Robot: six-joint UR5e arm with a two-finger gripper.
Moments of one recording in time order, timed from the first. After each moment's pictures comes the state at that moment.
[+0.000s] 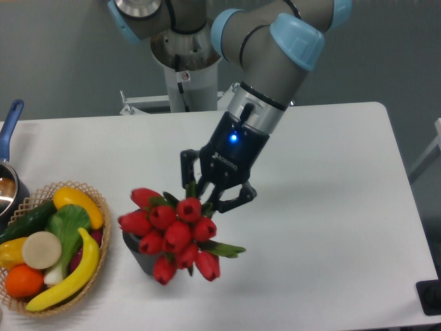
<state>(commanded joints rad) 2.54 -1.80 -1.59 -0.82 0.58 0.84</state>
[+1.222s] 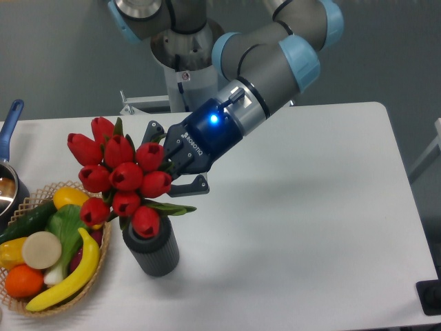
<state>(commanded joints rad) 2.52 -1.87 -1.64 -0.72 0.23 0.99</state>
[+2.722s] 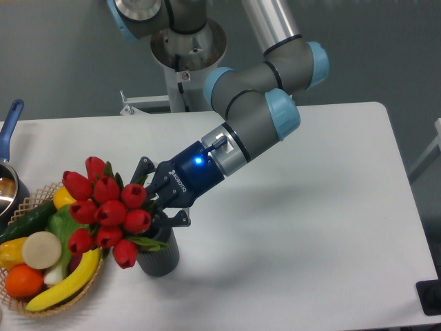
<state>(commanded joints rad) 2.51 -1.94 -1.75 -0.72 0.24 1.10</state>
